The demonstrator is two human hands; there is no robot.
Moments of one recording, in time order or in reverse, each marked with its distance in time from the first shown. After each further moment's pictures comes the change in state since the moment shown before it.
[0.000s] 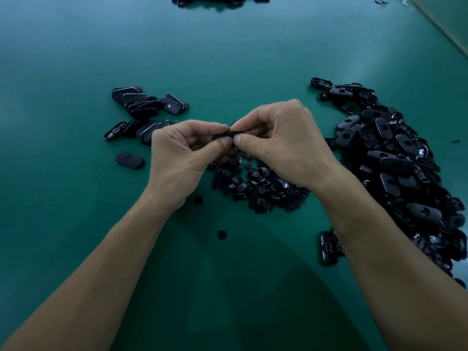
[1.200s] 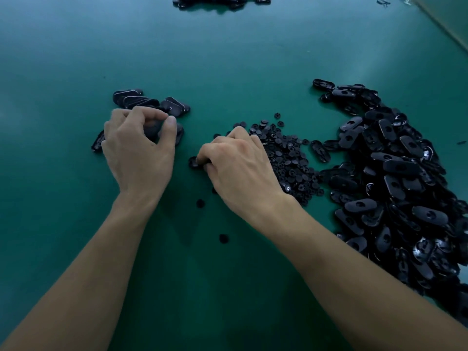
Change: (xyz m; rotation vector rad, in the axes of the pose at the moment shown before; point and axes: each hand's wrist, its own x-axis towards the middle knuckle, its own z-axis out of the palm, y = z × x) left_hand 0.020 -0.005 -0.044 0.889 0.454 0.164; right_hand -0.006 -0.006 0.065 -0.668 -0.084 -0.151
